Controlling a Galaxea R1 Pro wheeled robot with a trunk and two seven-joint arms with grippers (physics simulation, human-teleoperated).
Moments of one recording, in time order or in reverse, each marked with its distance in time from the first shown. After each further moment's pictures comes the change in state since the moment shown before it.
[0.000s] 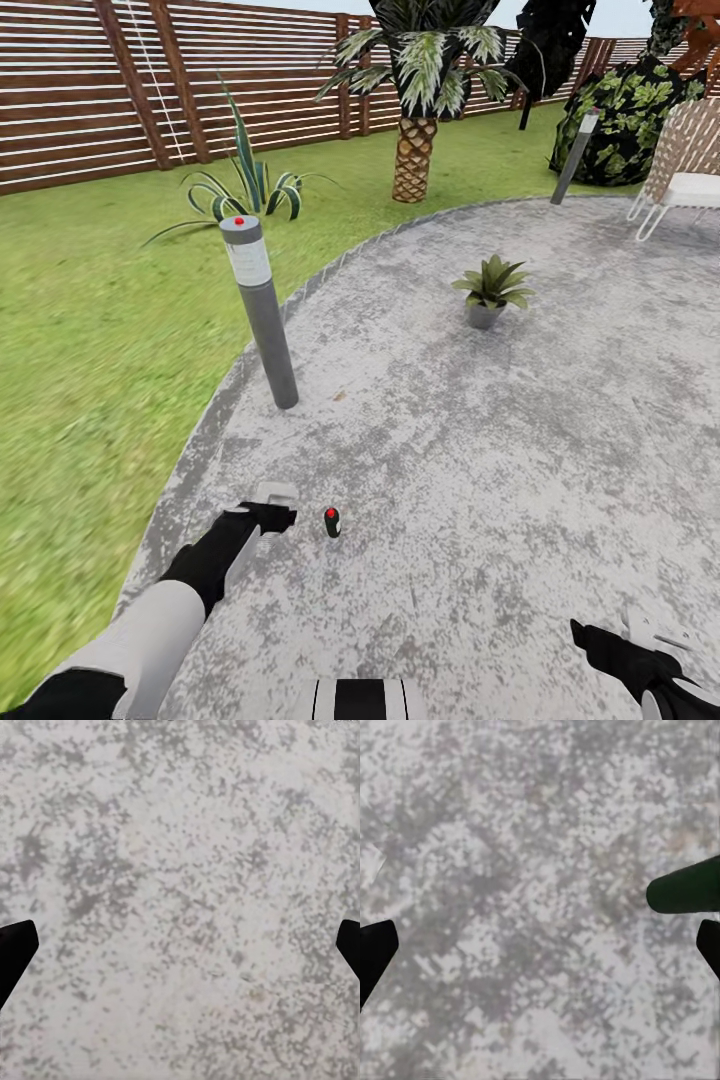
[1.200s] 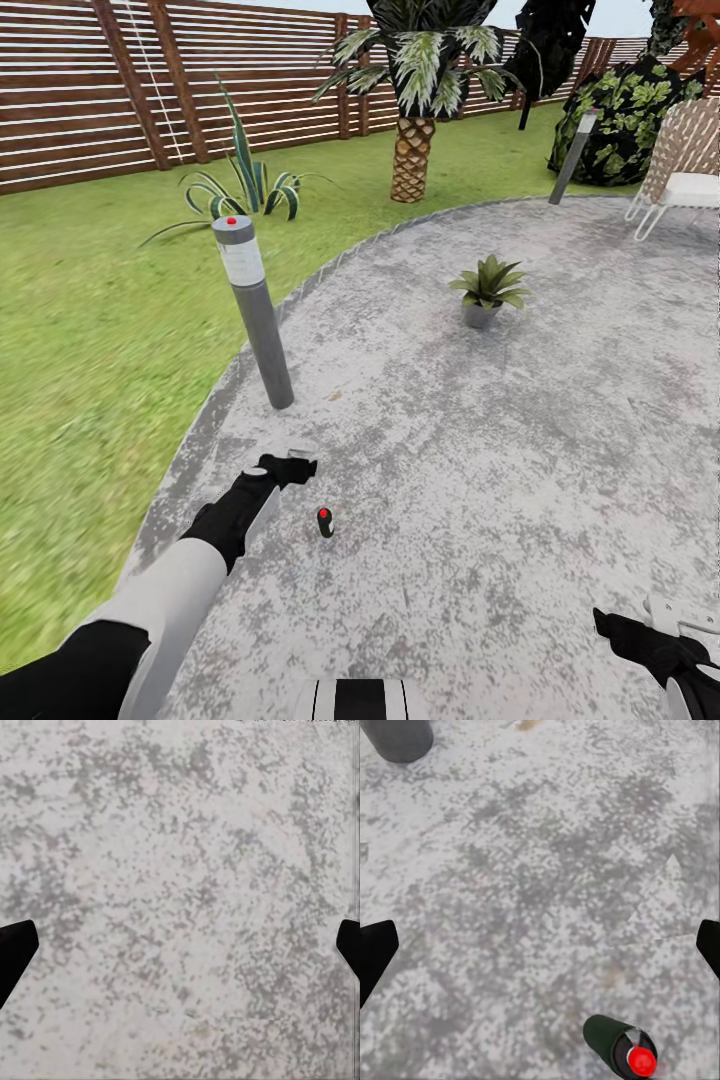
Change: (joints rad) left arm -0.121 -0.053 -0.029 -0.004 0.007 -0.099 -0.002; right arm -0.018 -0.089 -0.001 0.001 -0.002 0.010 0.003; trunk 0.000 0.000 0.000
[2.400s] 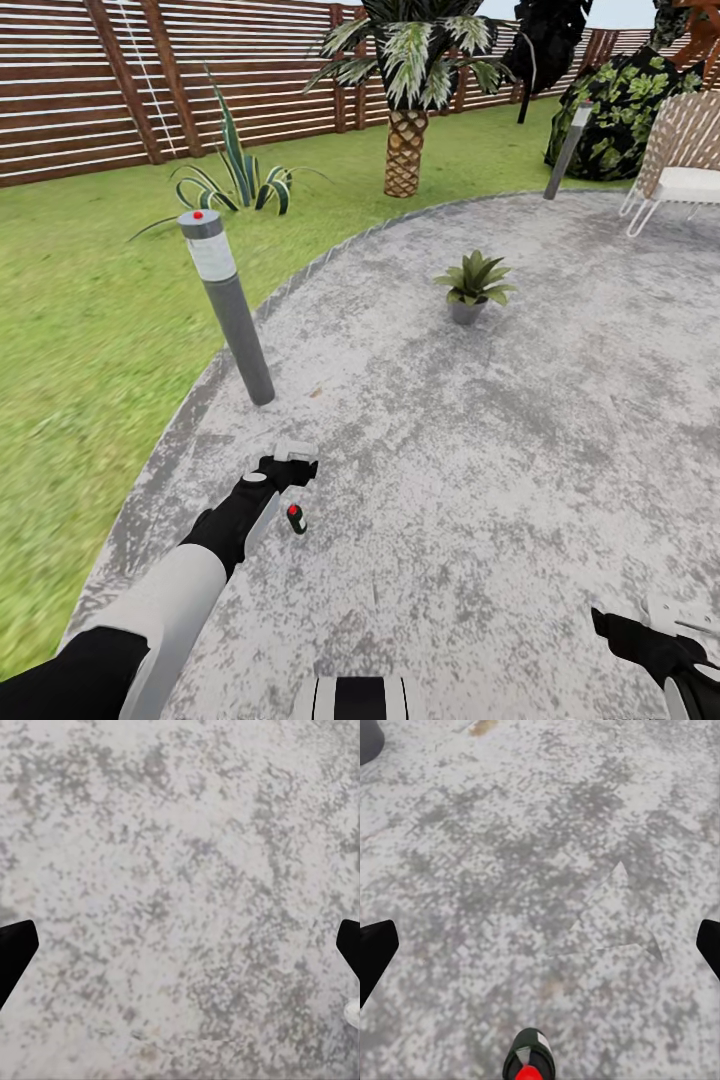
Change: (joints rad) left arm 0.018 0.000 0.002 0.000 0.001 -0.052 -0.001; right arm 0.000 0.002 0.006 0.001 0.000 0.000 0.000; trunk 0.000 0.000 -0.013
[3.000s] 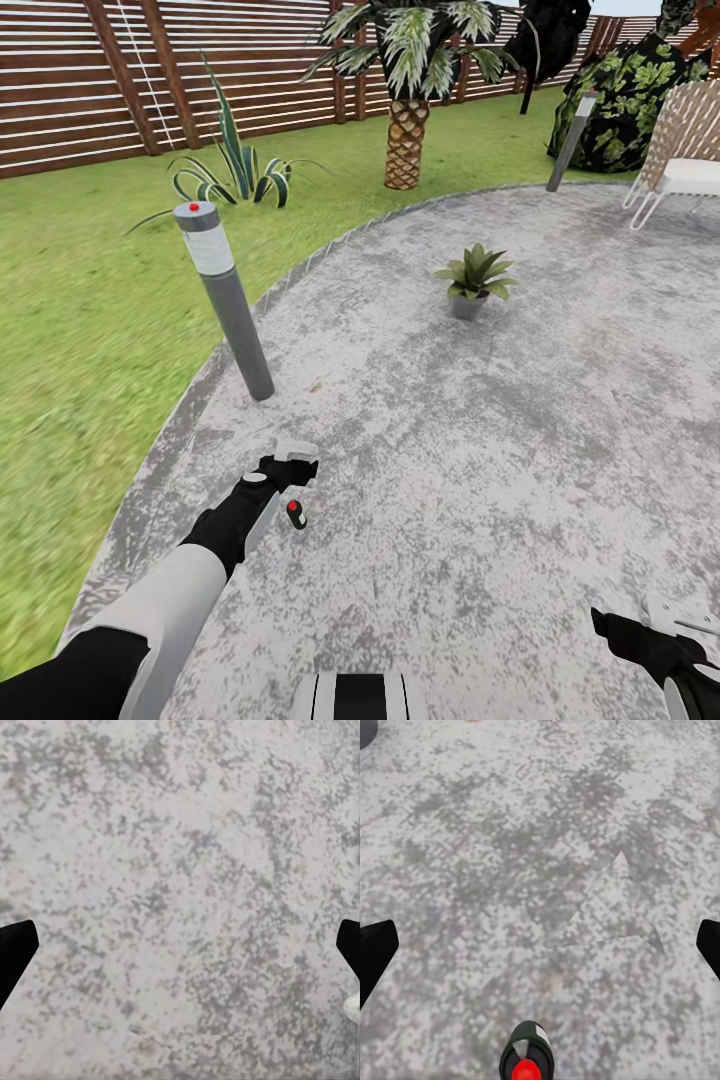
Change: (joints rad) left arm 0.000 0.000 -0.001 0.000 0.000 -0.001 0.000; right arm 0.000 0.000 0.001 0.000 0.000 0.000 0.000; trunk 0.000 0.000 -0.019
